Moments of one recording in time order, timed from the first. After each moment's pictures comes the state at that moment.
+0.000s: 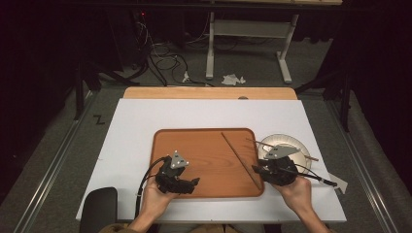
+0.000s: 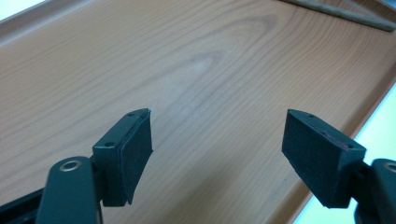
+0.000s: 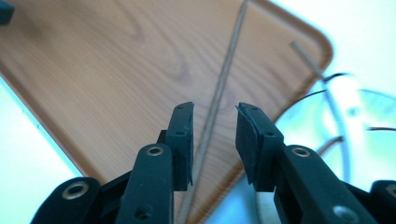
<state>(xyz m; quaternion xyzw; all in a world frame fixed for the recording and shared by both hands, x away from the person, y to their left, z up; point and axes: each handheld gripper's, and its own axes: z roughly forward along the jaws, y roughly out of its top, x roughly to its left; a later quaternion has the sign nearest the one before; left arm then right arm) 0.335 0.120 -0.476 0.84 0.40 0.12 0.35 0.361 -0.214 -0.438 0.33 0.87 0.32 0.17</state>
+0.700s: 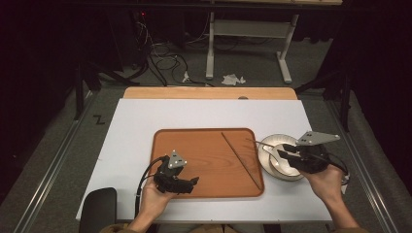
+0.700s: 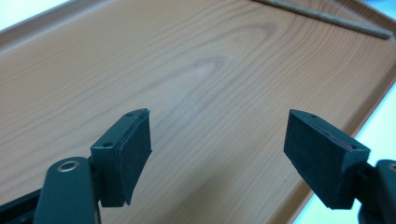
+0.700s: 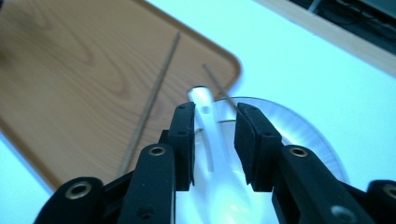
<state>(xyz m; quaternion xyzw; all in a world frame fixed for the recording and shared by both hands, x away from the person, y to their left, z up) 0.334 0.124 -0.473 0.83 0.40 0.13 0.37 0.375 -0.277 -0.391 0.35 0.85 0.33 0.21</state>
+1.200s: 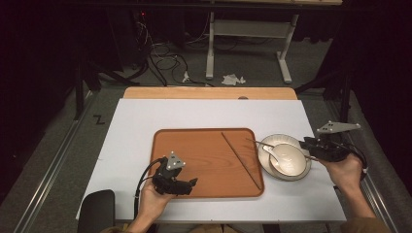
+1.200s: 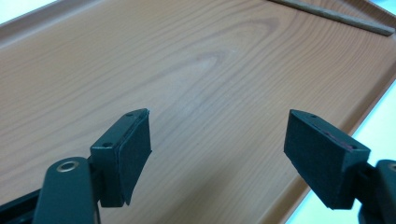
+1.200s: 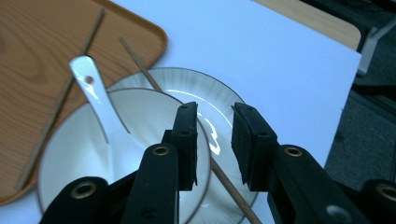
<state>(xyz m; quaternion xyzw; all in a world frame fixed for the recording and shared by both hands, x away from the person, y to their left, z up) 0.330 0.127 -0.475 0.83 0.41 0.13 0.36 0.410 -0.338 -0.396 0.41 0.83 0.30 0.22</state>
